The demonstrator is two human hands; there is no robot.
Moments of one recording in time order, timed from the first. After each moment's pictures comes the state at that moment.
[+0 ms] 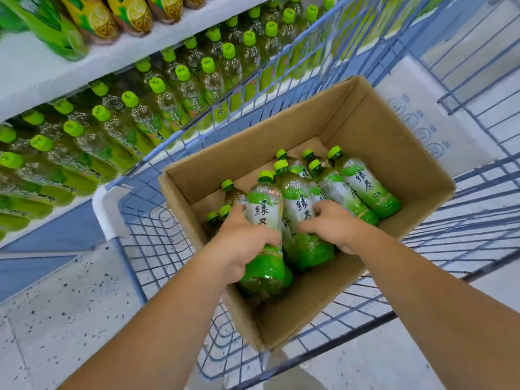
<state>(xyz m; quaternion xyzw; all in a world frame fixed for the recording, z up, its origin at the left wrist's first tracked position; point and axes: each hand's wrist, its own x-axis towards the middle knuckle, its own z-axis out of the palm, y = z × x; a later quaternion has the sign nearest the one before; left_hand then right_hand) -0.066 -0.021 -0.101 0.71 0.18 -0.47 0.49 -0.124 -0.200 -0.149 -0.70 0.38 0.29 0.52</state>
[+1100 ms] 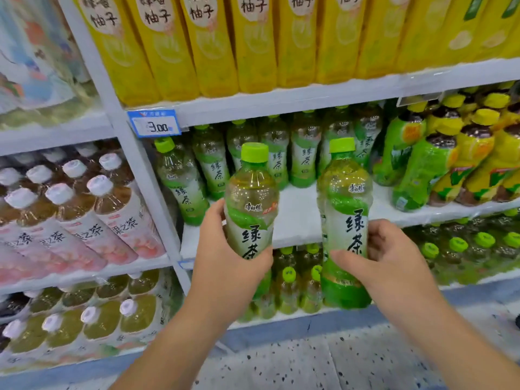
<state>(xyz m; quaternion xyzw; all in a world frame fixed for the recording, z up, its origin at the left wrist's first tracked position) 0.184 0.474 -0.007 0.81 0.01 0.07 0.59 0.169 0.262 -0.019 -0.77 0.14 -0.02 0.62</state>
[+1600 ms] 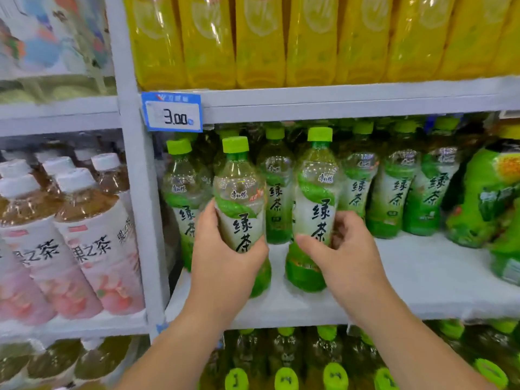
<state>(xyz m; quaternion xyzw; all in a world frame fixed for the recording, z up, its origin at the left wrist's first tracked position) 0.316 0.514 -0.109 0.78 -0.03 0.28 0.56 0.336 0.348 -0.117 -0.74 -0.02 -0.15 0.65</state>
